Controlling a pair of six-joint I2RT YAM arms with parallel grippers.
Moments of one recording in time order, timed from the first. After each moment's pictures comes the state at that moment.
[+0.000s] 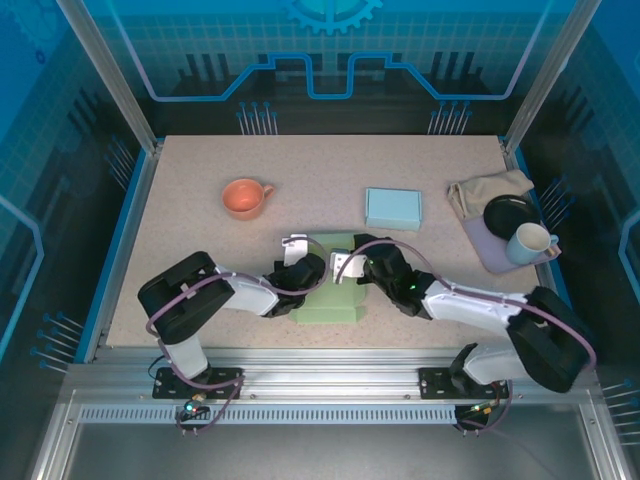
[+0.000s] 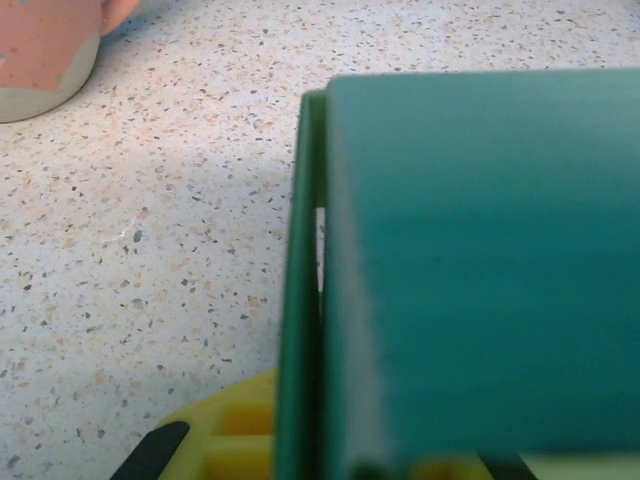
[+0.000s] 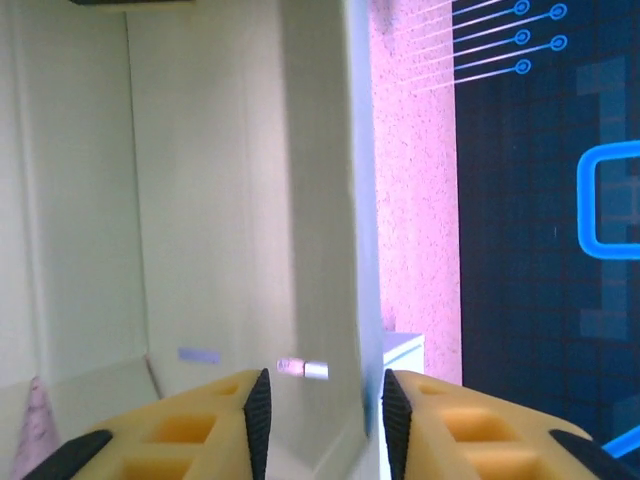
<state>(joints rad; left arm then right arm) -0.83 1.76 0.64 0.34 -0.75 -0.59 0.79 1.30 0.58 0.22 0.31 -1.01</state>
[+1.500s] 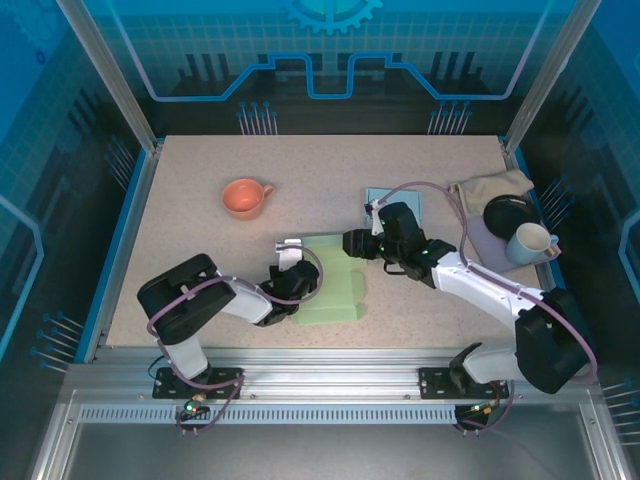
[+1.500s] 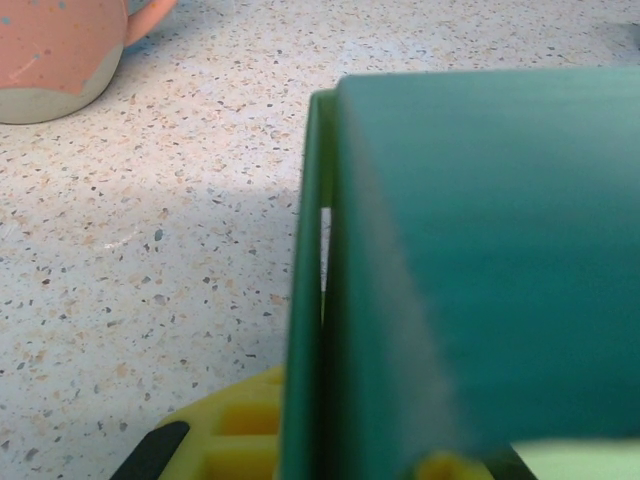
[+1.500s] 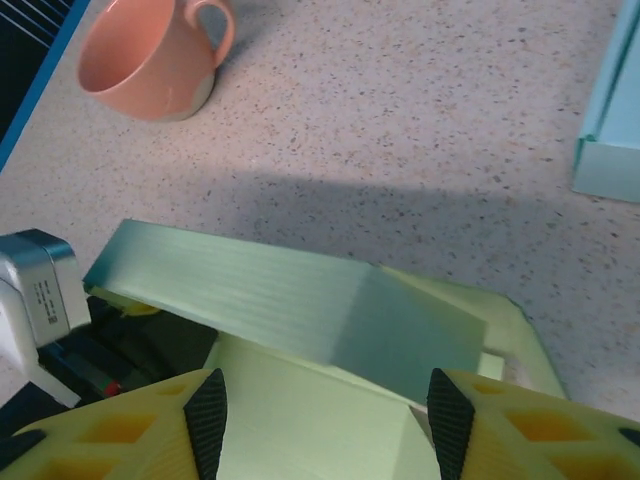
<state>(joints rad) -0.84 1.75 0.53 0.54 -0.75 -0.56 0.59 1.35 0.83 -0.15 -0.11 0.49</state>
